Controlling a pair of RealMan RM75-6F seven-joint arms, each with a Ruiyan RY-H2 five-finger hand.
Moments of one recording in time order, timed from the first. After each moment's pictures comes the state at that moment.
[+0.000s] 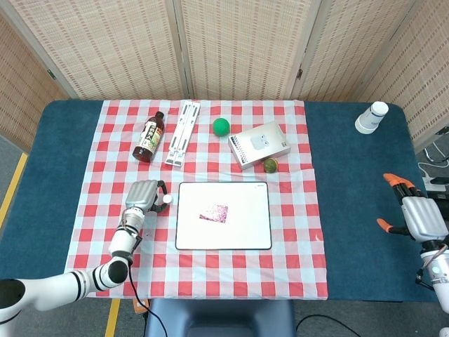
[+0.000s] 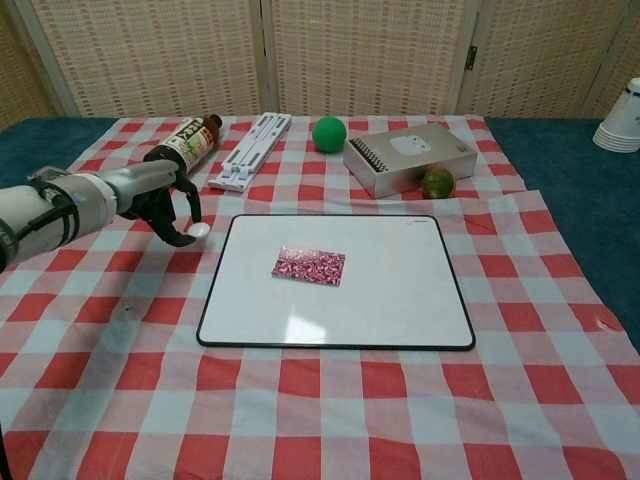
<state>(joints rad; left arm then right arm) -0.86 -1.66 -0.27 -1.32 0.60 0.90 0.51 0.26 -1.11 0.10 -1.38 -1.39 1.20 0.24</state>
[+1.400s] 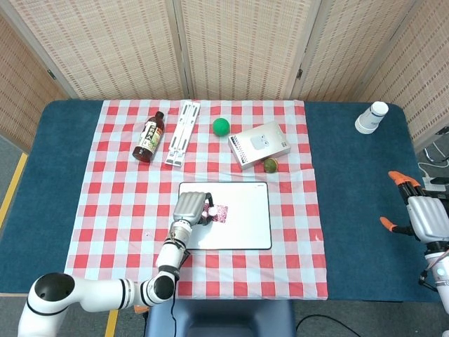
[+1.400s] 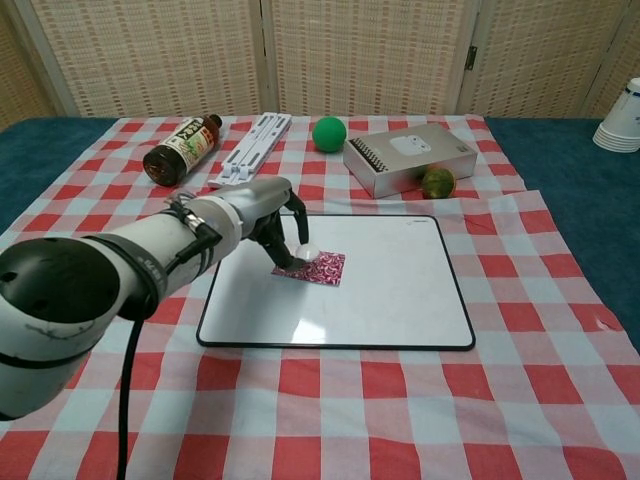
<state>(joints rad) -1.03 -1.91 -0.34 -1.34 0.48 1.06 0.68 0.24 -1.10 0.11 -1.38 -1.40 1.23 0.27</state>
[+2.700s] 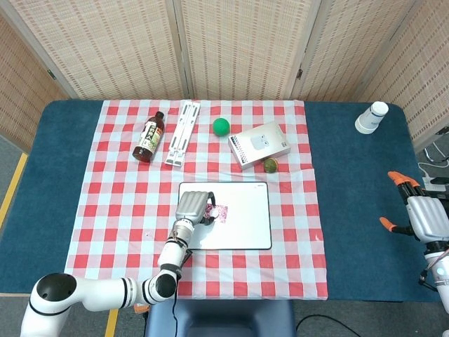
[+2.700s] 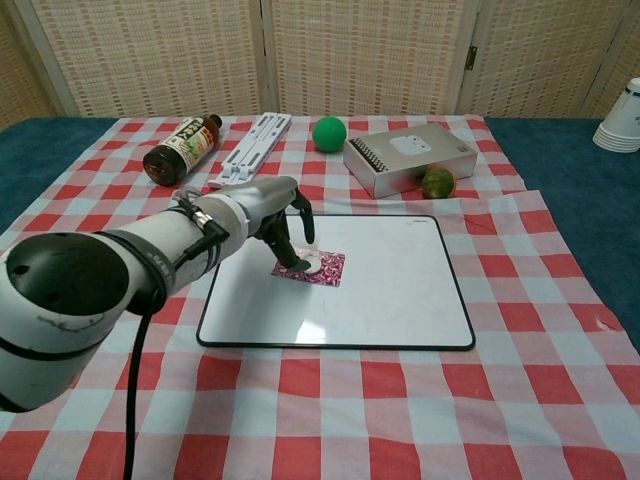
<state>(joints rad) -1.03 -1.91 -0.36 -1.32 0.49 1.03 0.70 0.24 -1.10 0.11 -1.38 -1.40 1.23 0.27</state>
